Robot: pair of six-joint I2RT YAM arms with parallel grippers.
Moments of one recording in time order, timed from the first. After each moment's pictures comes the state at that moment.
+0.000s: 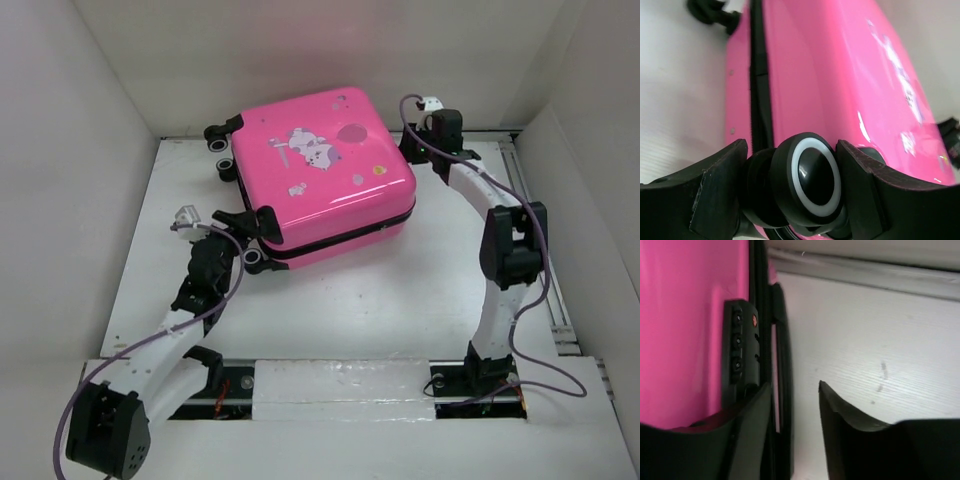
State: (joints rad) left arm -0.32 0.86 0.36 0.37 -0.32 -0.87; right arm 0.17 2.02 1.66 -0.10 -0.23 0.12
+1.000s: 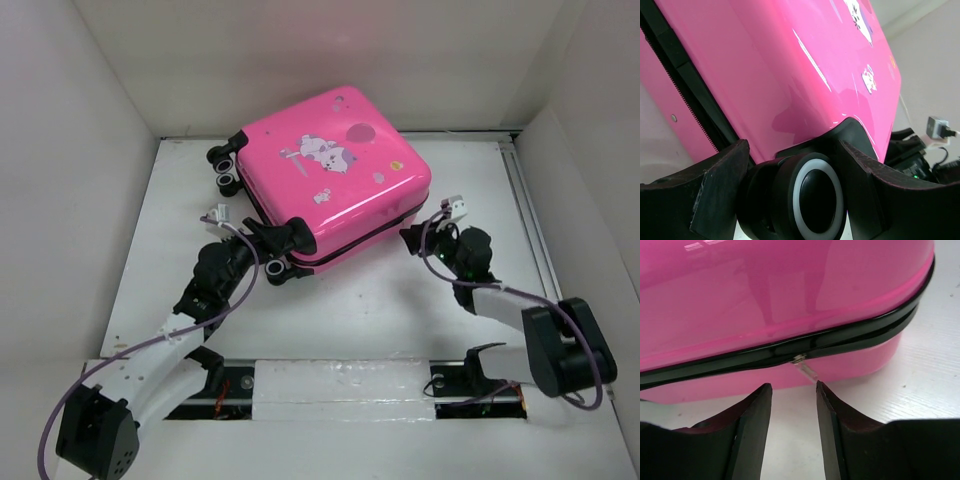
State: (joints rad) left arm -0.45 0.80 0.37 0.32 -0.02 -0.84; right arm 0.21 1.25 0.33 0.79 -0.33 0.23
